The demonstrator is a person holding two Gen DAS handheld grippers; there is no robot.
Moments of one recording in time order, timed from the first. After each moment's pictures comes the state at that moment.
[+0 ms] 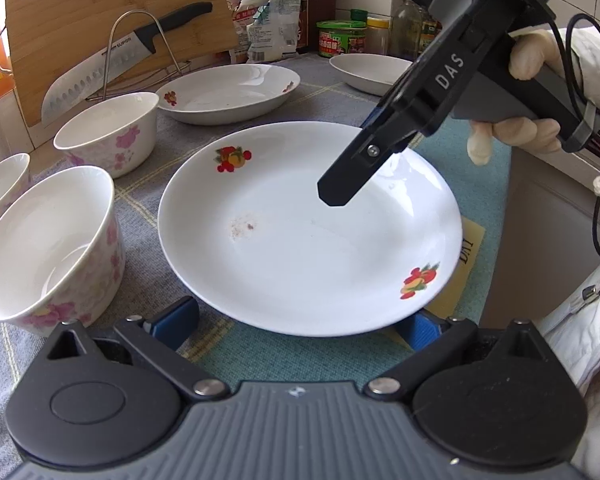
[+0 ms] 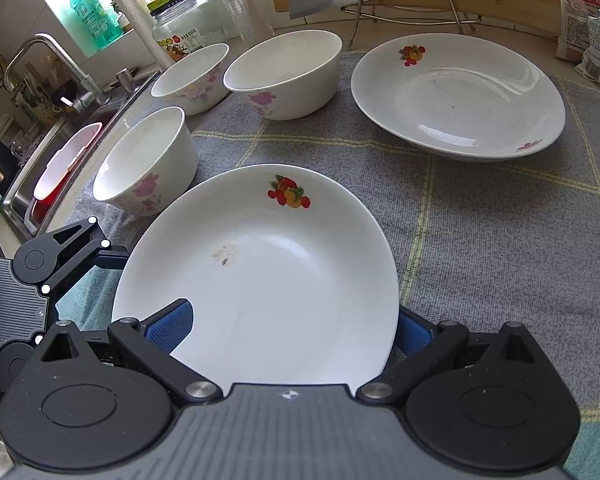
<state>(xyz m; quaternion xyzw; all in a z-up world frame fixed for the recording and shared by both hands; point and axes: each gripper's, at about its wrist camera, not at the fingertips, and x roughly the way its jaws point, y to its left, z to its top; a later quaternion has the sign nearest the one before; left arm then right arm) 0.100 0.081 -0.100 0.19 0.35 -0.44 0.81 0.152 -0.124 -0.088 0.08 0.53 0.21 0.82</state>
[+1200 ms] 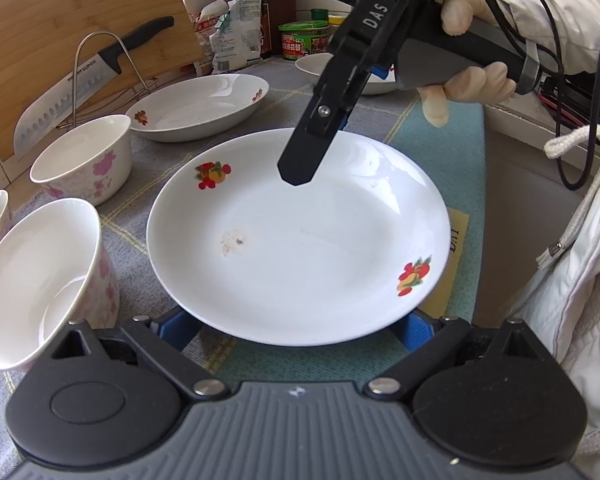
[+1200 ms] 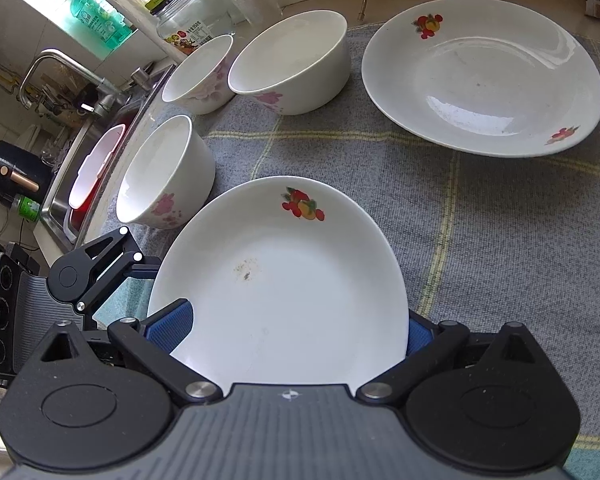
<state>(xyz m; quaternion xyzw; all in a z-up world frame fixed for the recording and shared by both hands) 0.106 0.081 -0.098 0.22 0.33 -0.48 0.78 0.180 -0.131 -0.088 0.14 0.58 0.25 0.77</state>
